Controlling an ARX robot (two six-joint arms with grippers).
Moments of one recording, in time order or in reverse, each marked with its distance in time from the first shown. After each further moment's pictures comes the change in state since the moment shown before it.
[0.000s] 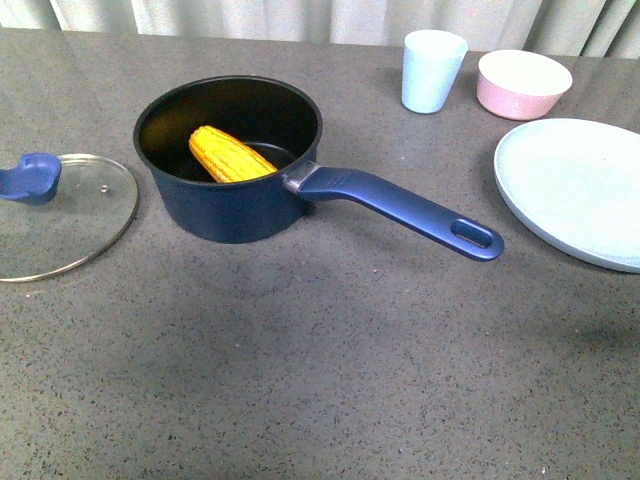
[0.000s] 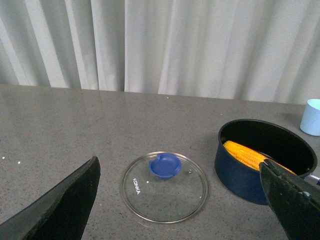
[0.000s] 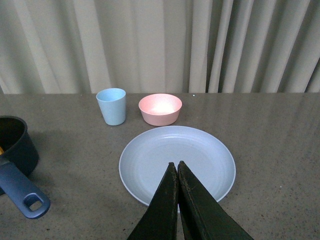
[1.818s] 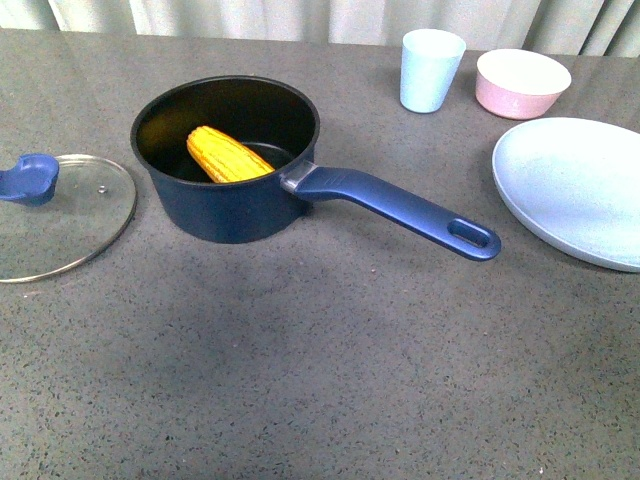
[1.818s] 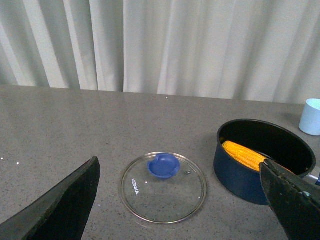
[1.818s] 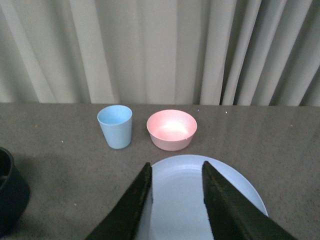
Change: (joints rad) left arm 0.000 0.000 0.000 0.000 0.000 0.000; right arm 0.183 0.916 0.290 0.592 0.182 0.006
